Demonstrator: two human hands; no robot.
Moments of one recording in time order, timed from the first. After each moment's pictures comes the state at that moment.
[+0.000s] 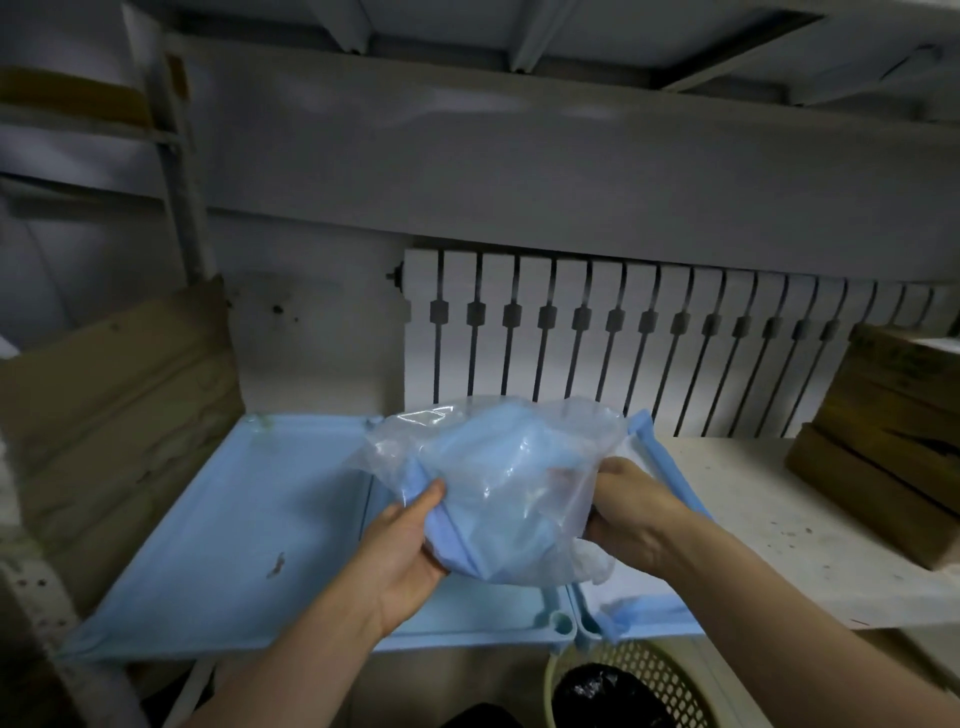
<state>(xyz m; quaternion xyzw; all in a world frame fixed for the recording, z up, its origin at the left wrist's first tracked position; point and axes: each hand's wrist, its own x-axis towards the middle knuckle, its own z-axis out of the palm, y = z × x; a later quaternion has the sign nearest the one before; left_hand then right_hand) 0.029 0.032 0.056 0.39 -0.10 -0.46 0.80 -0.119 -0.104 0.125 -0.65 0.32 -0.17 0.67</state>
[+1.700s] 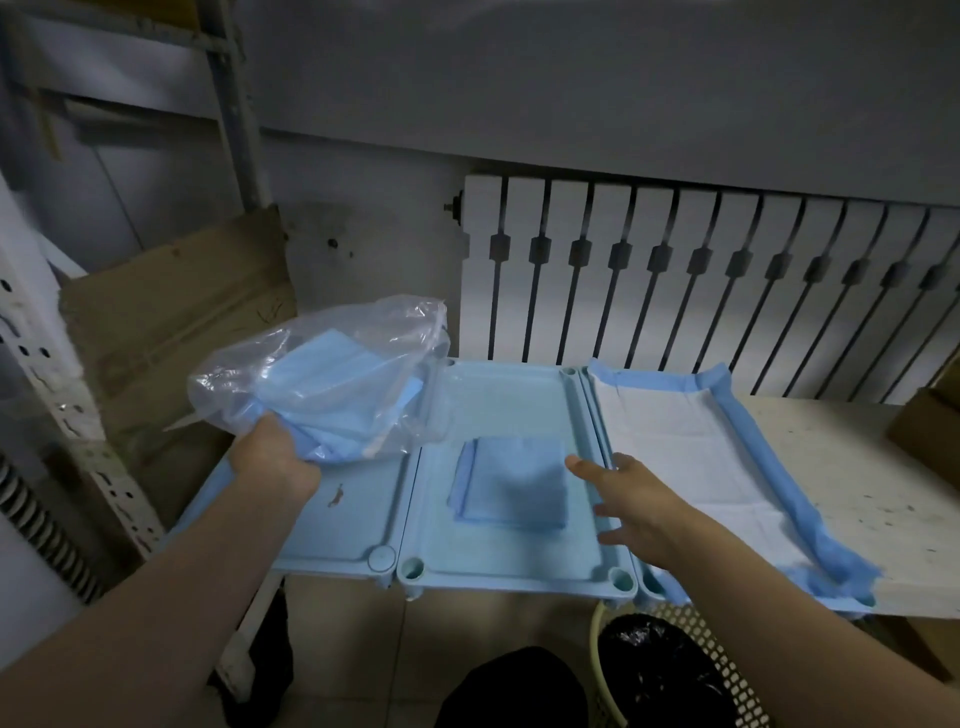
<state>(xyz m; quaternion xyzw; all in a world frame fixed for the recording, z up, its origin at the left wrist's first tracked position) 0.192 0.108 0.030 0.45 0.14 -0.17 0.86 -0.072 -0.112 0.046 -0.63 0.45 -0.08 0.62</state>
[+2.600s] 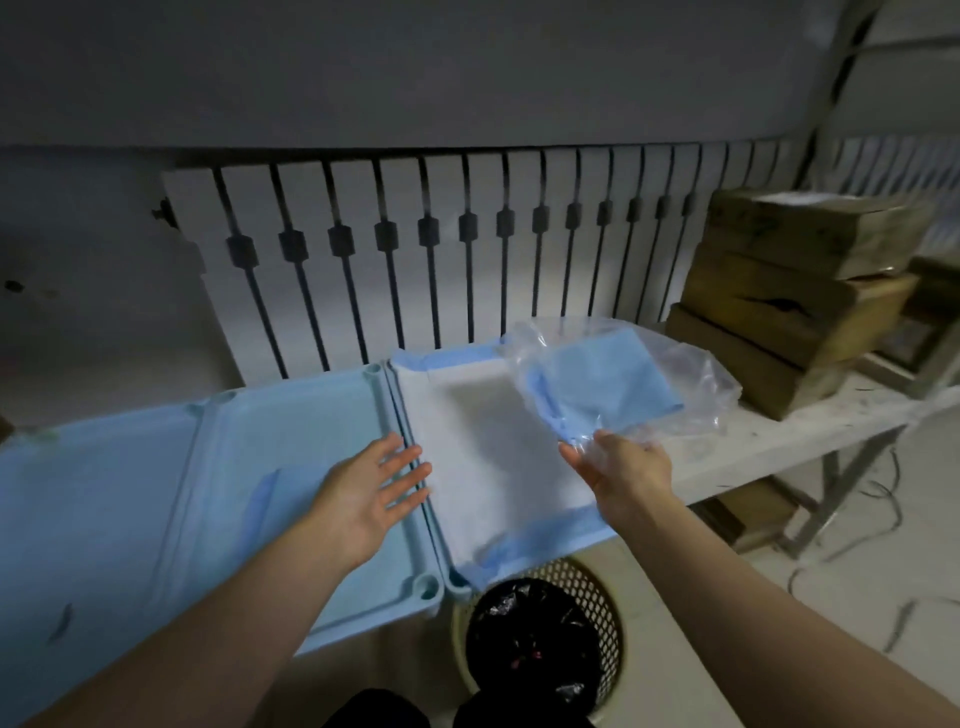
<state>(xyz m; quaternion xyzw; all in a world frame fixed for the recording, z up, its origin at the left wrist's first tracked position) -0.014 -0.113 0.027 0.54 -0.07 -0.49 0.67 -0.212 -0.252 0.018 -0.15 0.42 -0.53 0.72</state>
